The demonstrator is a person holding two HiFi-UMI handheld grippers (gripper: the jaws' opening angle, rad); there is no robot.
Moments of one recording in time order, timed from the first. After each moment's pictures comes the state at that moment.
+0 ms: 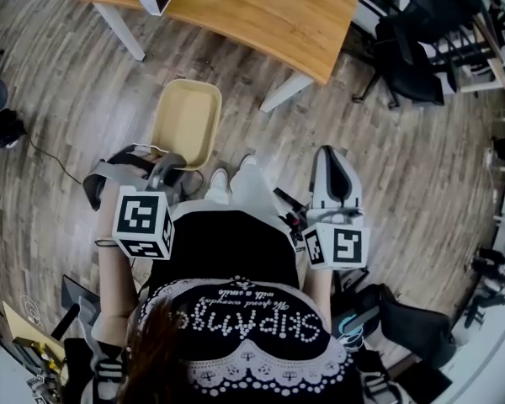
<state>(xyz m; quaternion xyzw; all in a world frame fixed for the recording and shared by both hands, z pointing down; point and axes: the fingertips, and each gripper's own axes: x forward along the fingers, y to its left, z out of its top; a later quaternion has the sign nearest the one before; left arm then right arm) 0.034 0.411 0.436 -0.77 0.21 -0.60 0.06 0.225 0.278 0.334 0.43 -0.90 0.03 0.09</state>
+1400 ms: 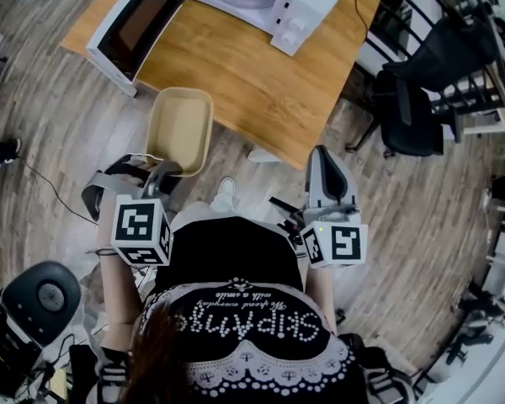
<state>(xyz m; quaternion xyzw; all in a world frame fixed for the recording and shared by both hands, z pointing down) 0.013 0.175 0.430 -0.75 0.27 -0.60 0.02 0.188 0.019 0.334 0.37 -0.93 0.03 0.09</state>
